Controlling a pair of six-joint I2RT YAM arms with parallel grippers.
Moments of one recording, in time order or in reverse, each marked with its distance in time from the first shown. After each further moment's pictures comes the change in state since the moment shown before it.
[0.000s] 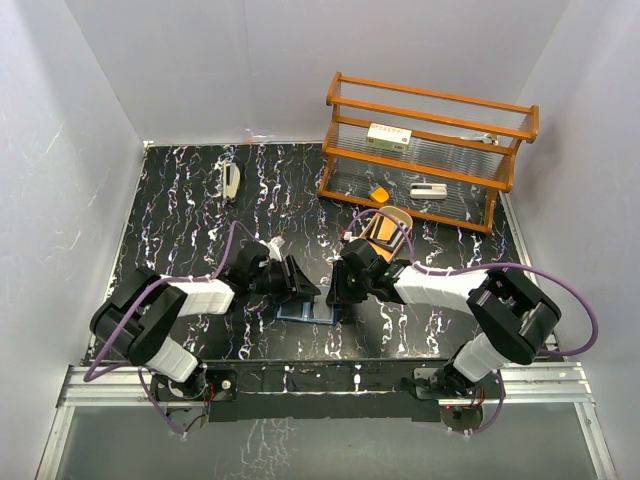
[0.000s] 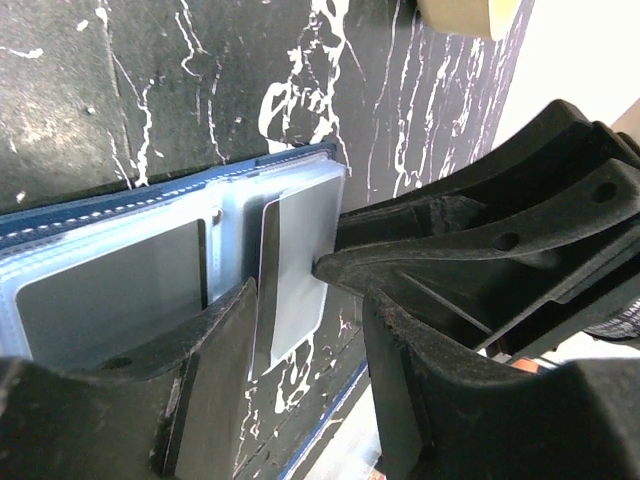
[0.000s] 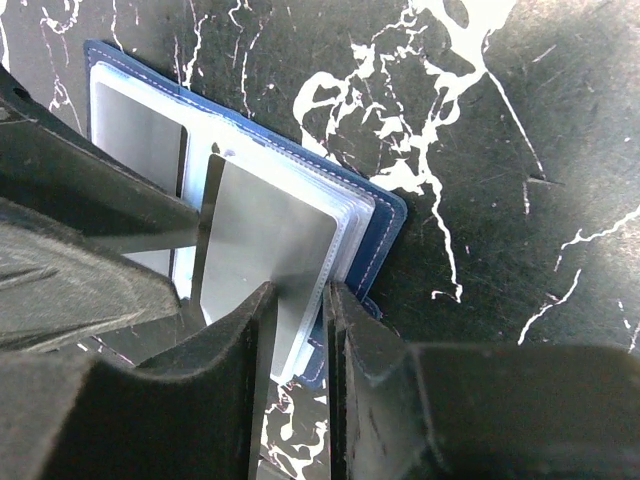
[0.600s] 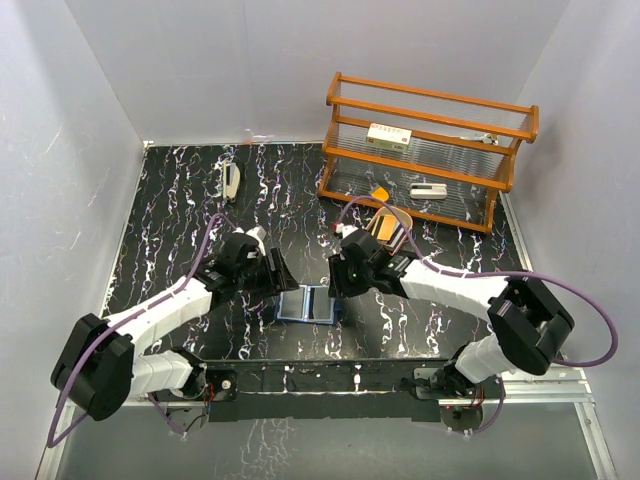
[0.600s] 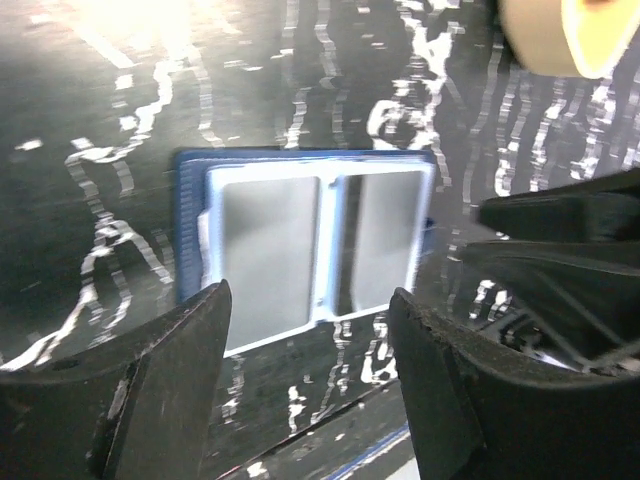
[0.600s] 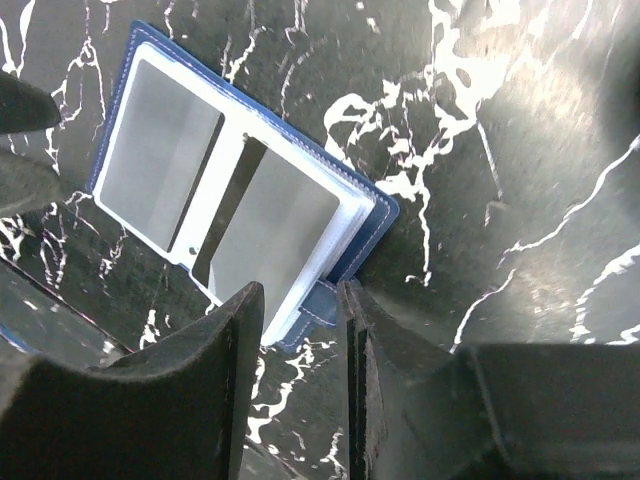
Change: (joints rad) left arm 0.018 -0.338 0.135 -0.617 -0.285 0.245; right arm 0.001 -0.083 0.071 -0.146 0.020 -0.194
